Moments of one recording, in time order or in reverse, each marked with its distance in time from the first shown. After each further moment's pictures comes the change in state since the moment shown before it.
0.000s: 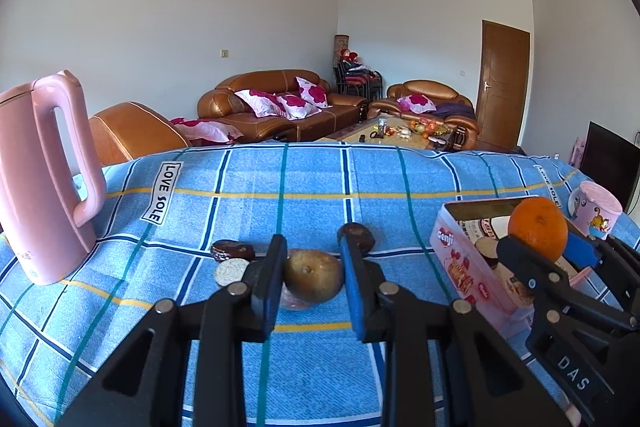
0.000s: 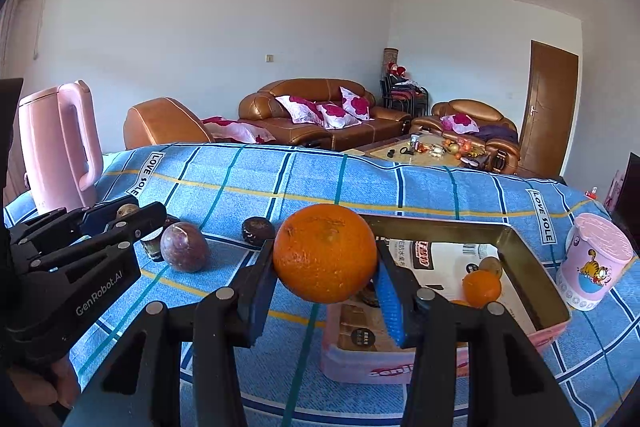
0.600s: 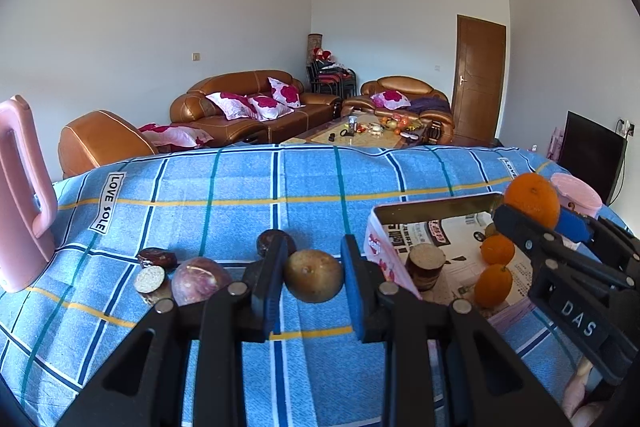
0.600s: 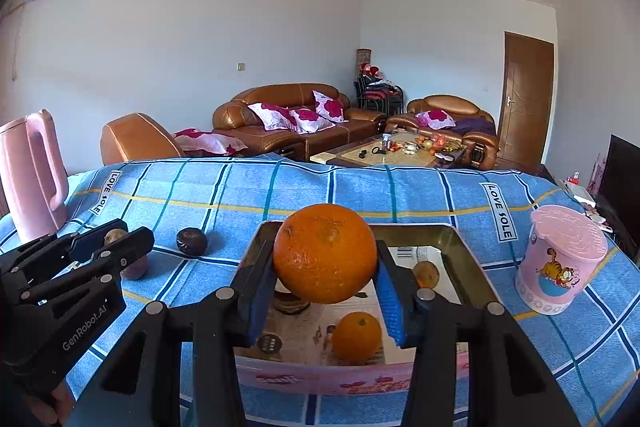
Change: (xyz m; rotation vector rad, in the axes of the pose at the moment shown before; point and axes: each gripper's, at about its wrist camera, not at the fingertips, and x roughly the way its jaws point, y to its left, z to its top) left arm 0.009 -0.064 0.005 0.042 0.002 -0.081; right arm -0.001 -0.072 0.002 0.080 -0.017 -0.073
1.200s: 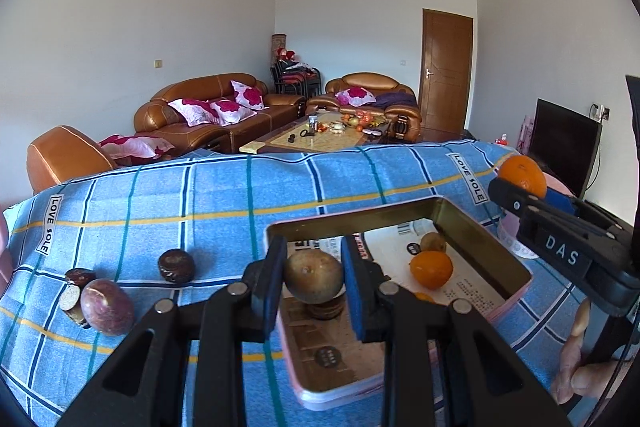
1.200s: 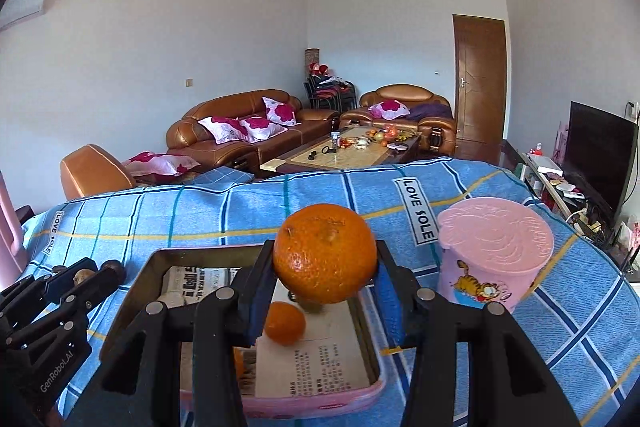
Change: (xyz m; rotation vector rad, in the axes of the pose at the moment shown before) left arm 0.018 -0.077 0.011 0.063 0.002 -0.111; right arm 0.009 -0.096 0.010 0.135 0.000 -0.140
